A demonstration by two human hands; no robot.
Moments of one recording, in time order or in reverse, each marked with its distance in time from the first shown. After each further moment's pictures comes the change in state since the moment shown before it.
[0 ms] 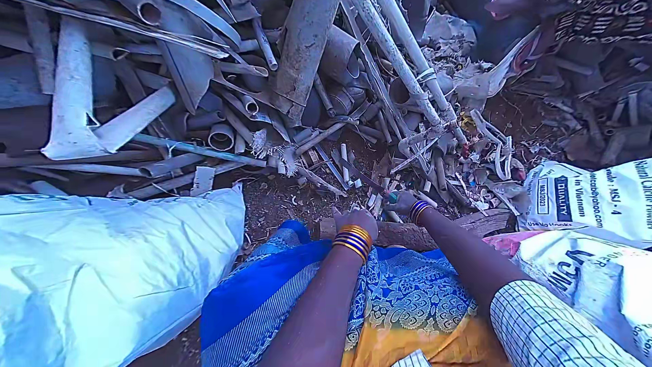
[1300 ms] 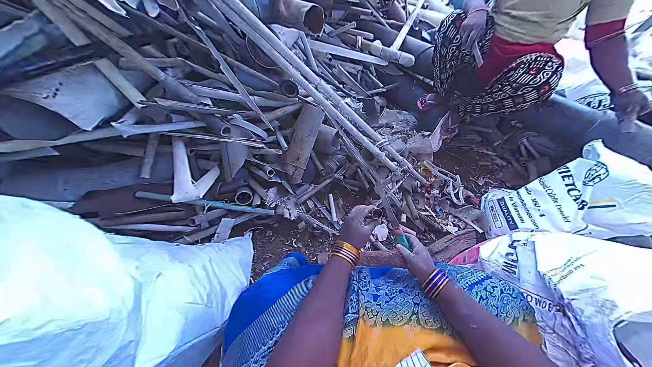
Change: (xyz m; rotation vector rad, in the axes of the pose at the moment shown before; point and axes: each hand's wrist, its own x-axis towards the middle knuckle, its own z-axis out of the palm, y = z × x) left_hand -0.024 -0.002 0.028 -0.723 0.843 0.824; right_hand -0.216 -0.015 0.062 0.655 0.641 -0.076
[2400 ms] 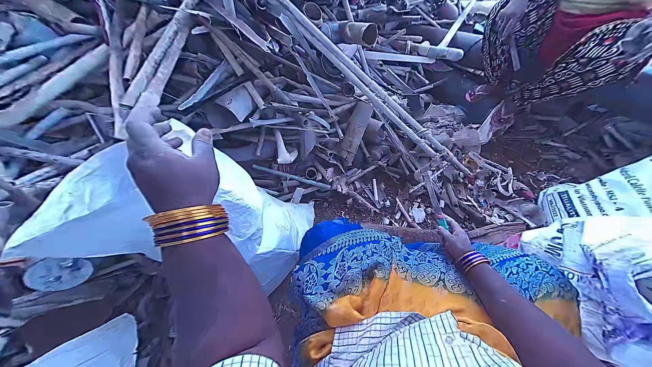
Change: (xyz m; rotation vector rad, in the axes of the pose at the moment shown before) left_hand -0.175 0.176 -0.302 0.737 0.944 -0.211; right_hand -0.041 0.045 -0.006 0.083 -0.011 -0.048
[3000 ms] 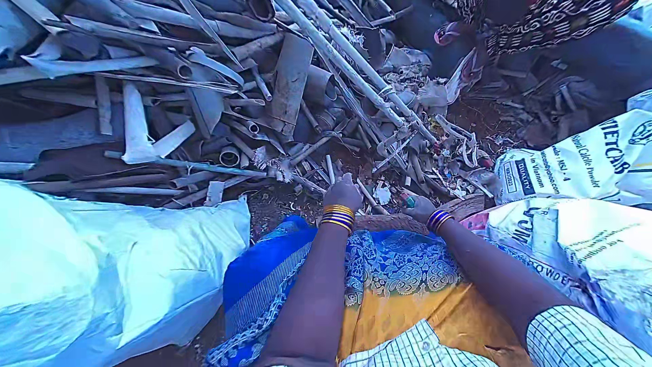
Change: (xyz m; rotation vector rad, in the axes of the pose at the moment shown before) left_hand -0.147 0.110 0.341 0.172 -1.256 0.025; right_hand 0.132 -0.014 -0.018 -0.618 -0.362 0.143
